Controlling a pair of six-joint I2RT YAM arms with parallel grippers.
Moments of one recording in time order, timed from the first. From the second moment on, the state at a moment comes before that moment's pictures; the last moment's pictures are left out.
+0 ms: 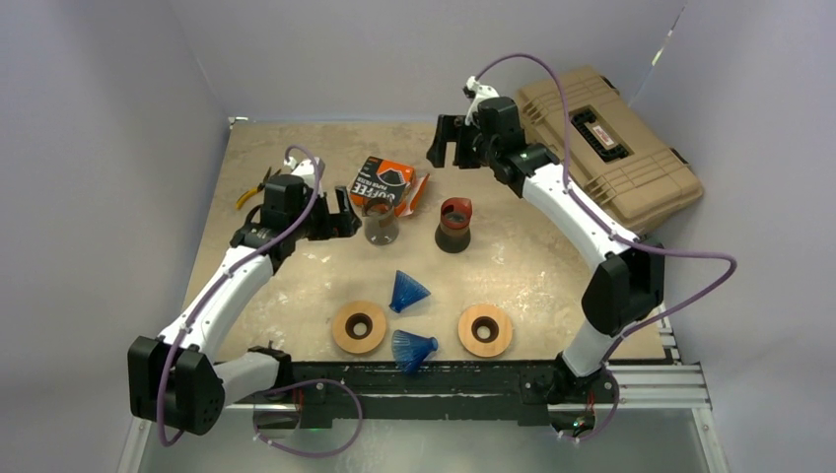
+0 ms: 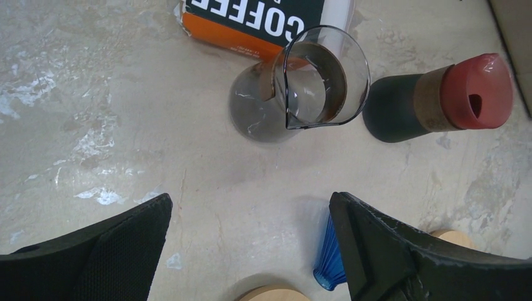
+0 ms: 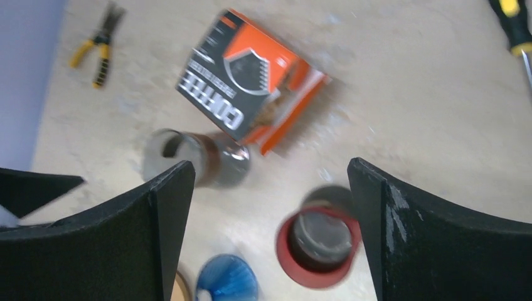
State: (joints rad) left arm -0.24 1.14 0.87 -0.37 0.15 -0.35; right arm 0.47 1.71 1.61 -0.37 -0.07 0.38
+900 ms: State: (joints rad) left arm -0.24 1.35 1.00 -0.34 0.19 -0.50; right arm 0.41 1.70 1.36 -0.54 0.00 0.28
